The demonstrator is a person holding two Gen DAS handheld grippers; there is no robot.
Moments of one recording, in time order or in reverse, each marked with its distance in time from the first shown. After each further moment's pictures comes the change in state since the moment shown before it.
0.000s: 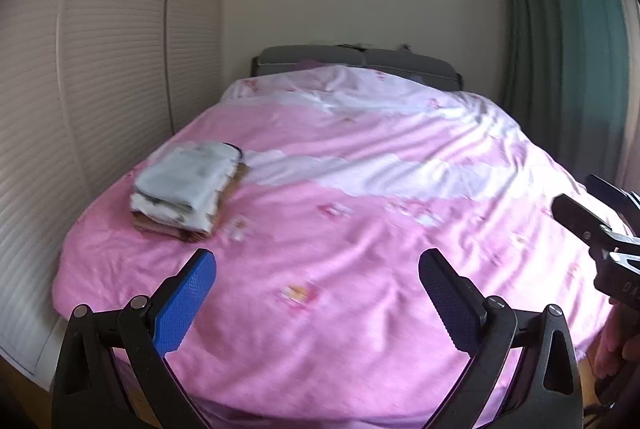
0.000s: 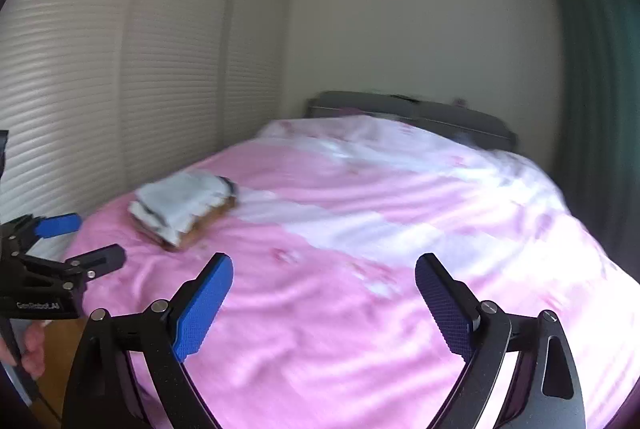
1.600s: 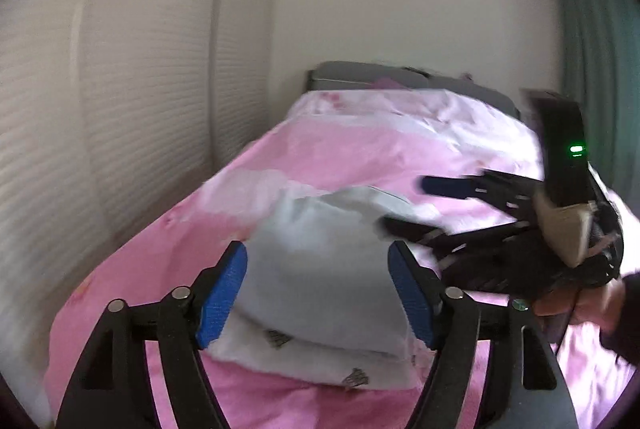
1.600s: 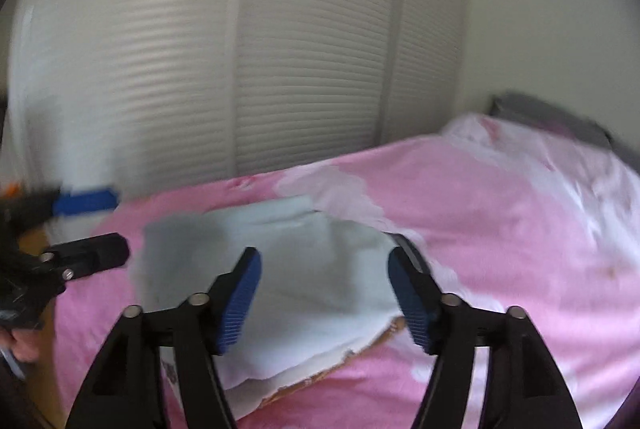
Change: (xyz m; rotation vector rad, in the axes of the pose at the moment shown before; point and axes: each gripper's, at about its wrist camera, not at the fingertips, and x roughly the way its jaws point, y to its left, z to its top) left arm 0.234 0.280 0.070 -0.068 -0.087 0.084; right arm 0.429 0.300 0.091 -0.388 0.051 0.646
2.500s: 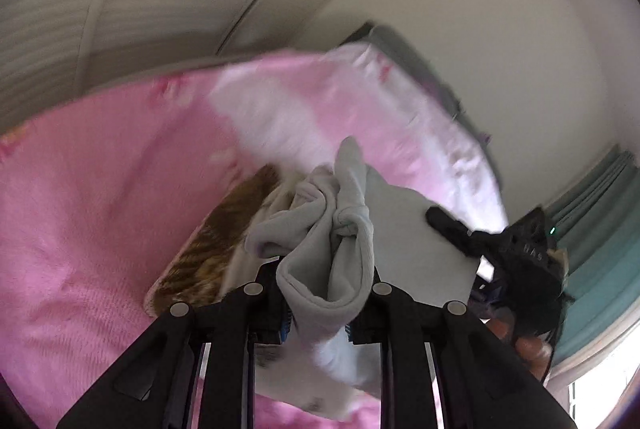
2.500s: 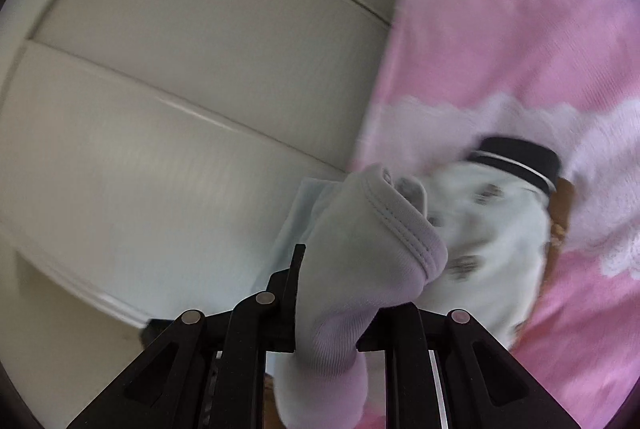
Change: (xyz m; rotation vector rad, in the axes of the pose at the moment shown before) left arm 0.079 0.102 0.000 -0.669 0.276 -0.192; right arm 0.058 -0.098 -0.014 1.073 0.175 0.487
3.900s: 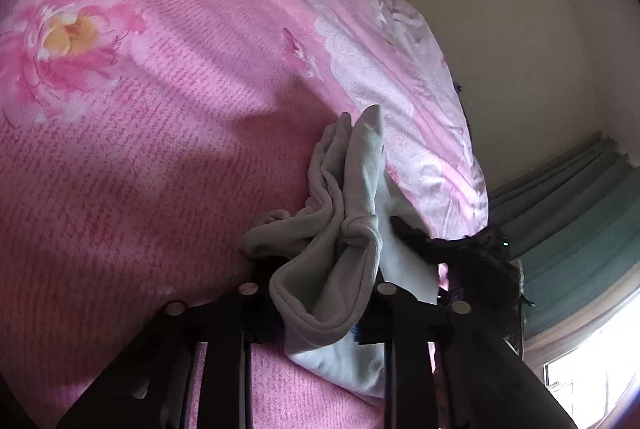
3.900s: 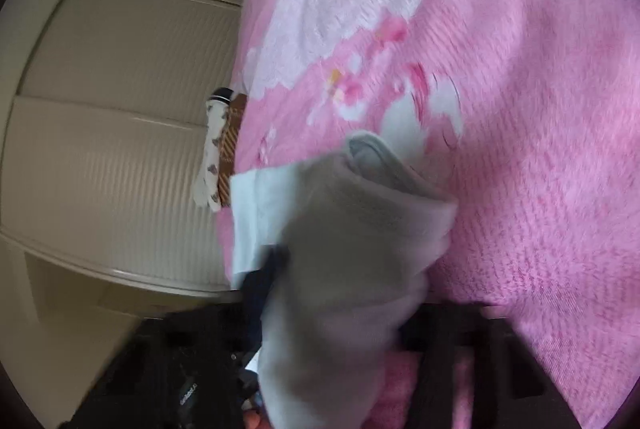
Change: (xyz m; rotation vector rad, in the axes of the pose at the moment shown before) left arm 0.045 -0.210 -0.433 -0.123 0.078 -0.126; right arm -0.367 -0.283 -0.189 0.227 0.048 -0.031
